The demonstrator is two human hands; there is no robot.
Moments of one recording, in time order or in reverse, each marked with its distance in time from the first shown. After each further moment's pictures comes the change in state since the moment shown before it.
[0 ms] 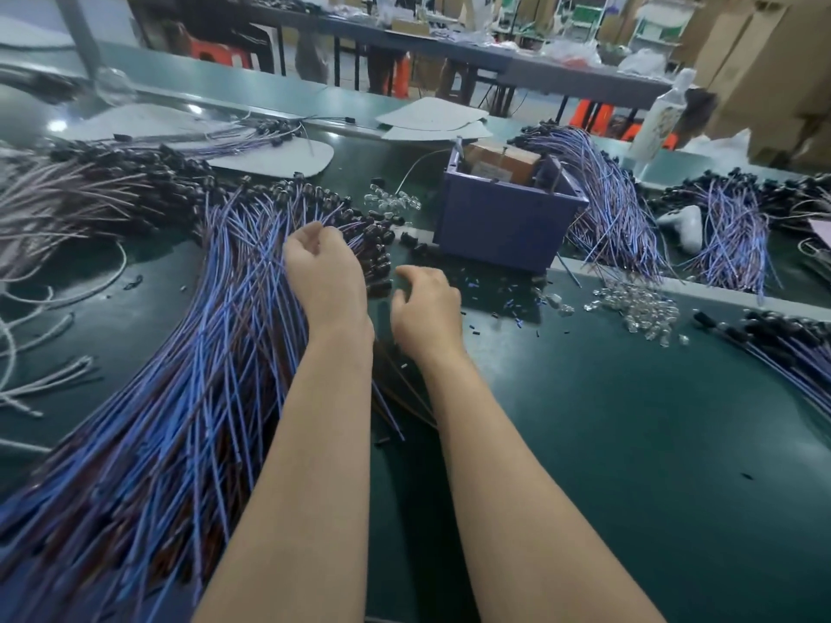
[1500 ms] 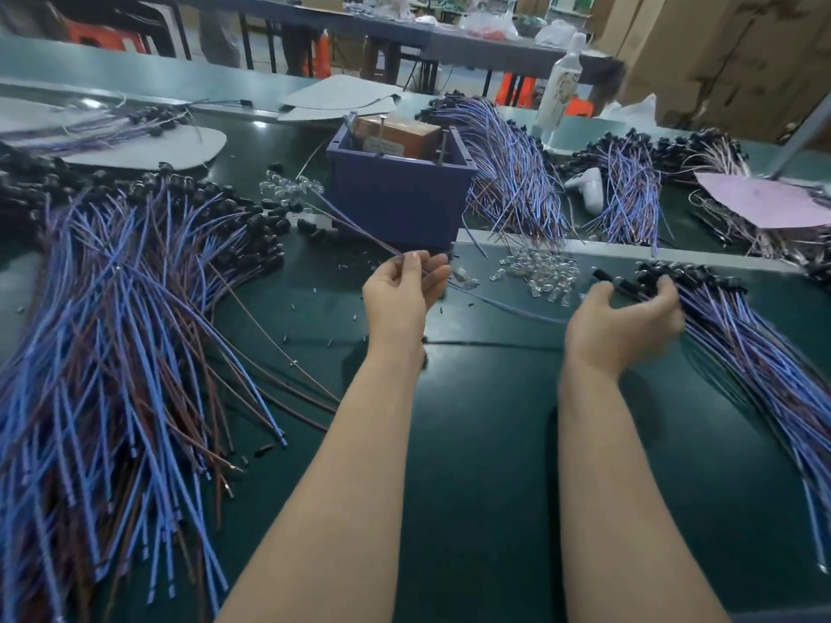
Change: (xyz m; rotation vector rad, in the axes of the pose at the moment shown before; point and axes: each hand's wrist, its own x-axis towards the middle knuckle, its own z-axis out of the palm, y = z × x) left_hand -0.079 -0.084 0.091 -0.224 -0.542 -0.256; right_hand -0.037 0.161 -0.146 0.194 1.114 0.541
